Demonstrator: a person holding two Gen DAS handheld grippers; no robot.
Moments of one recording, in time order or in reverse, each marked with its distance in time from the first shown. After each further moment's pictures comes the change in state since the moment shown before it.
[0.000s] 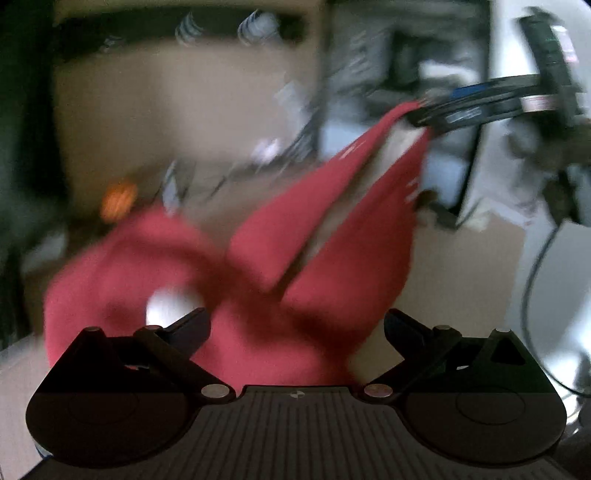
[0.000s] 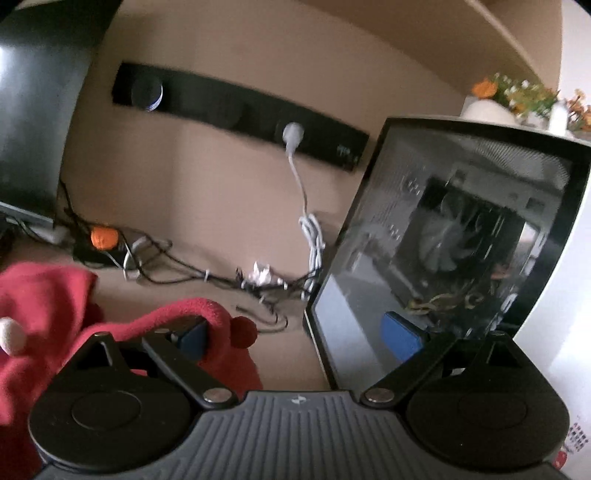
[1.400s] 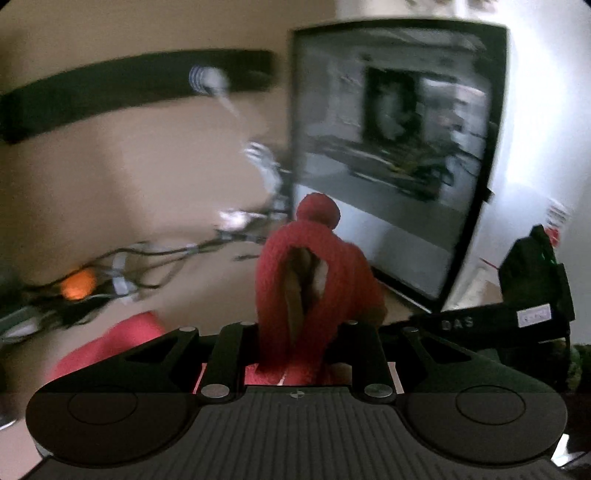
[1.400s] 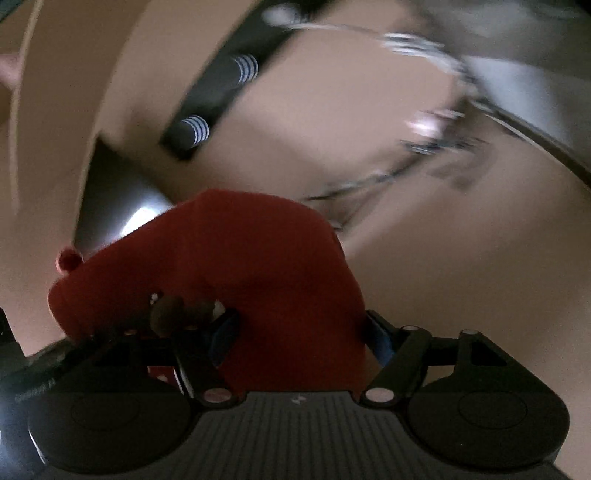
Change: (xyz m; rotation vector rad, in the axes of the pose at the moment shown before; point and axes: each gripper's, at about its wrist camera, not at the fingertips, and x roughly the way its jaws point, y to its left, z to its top) left arm 0.042 -0.054 0.108 -0.130 0.002 0.109; right arm 0.116 -0.014 -0.074 0.774 0.216 0.947
